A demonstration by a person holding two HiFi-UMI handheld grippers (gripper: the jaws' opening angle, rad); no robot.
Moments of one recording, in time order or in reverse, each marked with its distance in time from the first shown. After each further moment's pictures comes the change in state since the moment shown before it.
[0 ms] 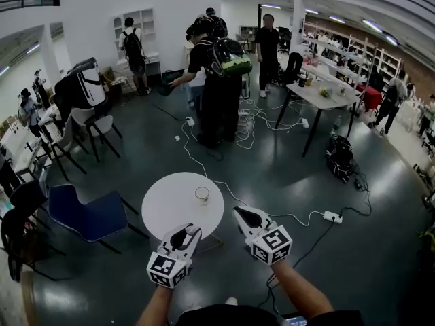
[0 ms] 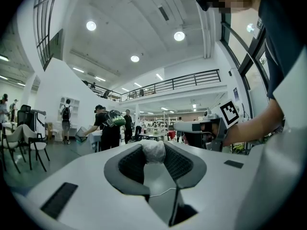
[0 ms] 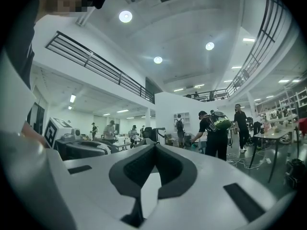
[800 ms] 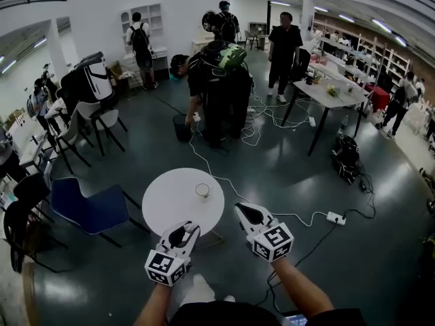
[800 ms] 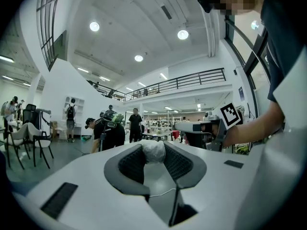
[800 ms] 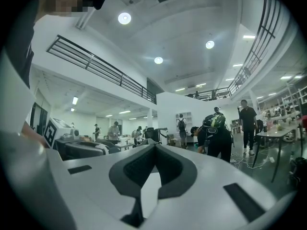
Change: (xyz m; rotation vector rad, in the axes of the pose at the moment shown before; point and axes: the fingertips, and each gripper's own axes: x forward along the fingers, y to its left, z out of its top) left arm 0.025 -0.018 -0.007 -0.017 0.002 0.055; right arm -0.014 -0.037 -0.008 0.010 -0.005 0.036
